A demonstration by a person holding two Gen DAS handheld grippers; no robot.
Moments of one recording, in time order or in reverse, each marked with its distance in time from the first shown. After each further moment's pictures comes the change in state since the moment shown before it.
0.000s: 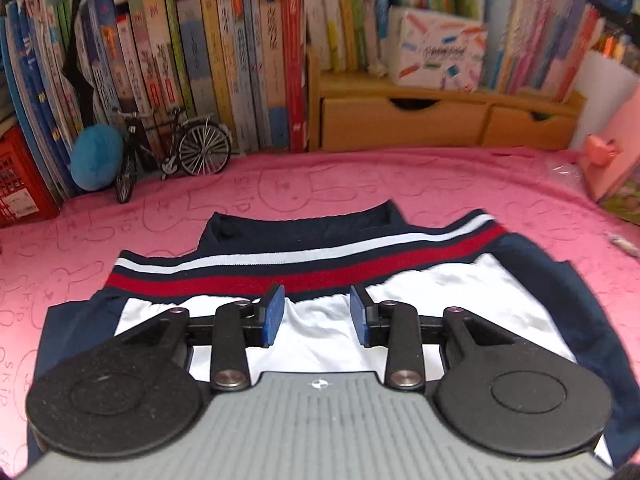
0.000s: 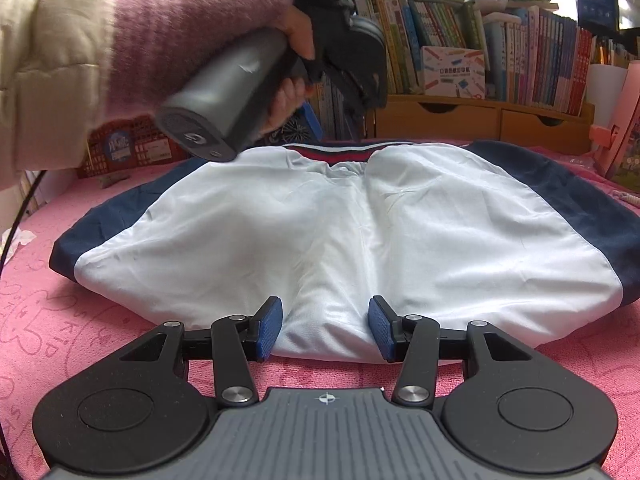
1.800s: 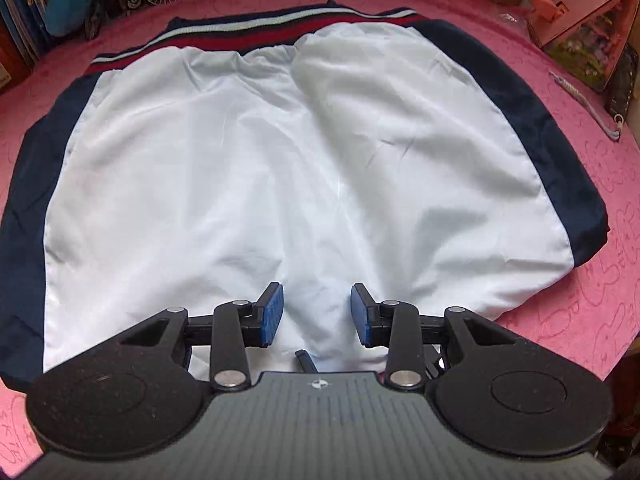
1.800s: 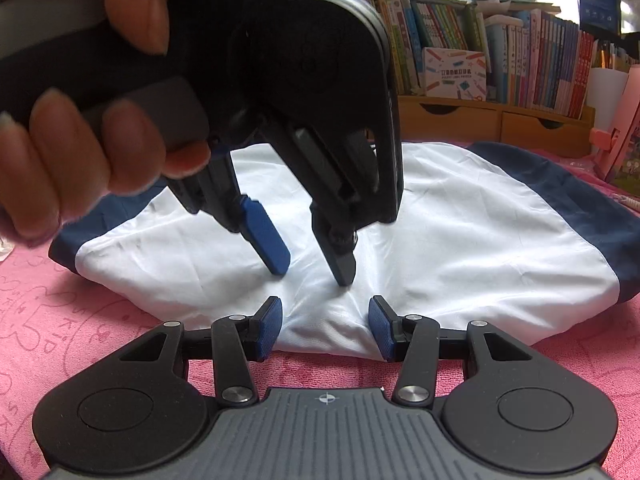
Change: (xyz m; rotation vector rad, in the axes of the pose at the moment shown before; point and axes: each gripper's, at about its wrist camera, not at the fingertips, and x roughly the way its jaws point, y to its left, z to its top) left arm -0.026 -0.014 -0.089 0.037 0.408 -0.103; right arm -0.003 0.003 0.000 -0.012 0.002 -0.008
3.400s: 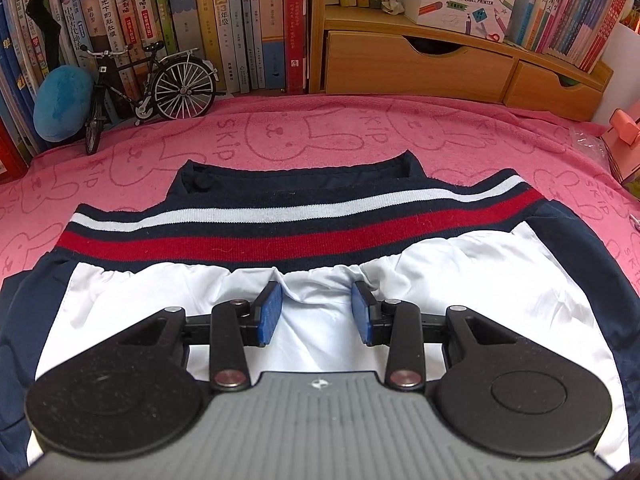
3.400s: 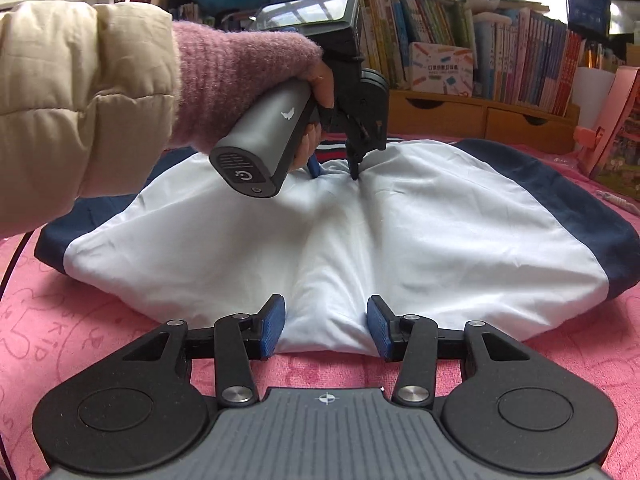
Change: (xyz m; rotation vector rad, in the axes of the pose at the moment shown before) left arm 0.054 0.025 0.118 -0.077 -0.293 0.108; right arm -0.002 0.004 0.000 0.007 0.024 -0.073
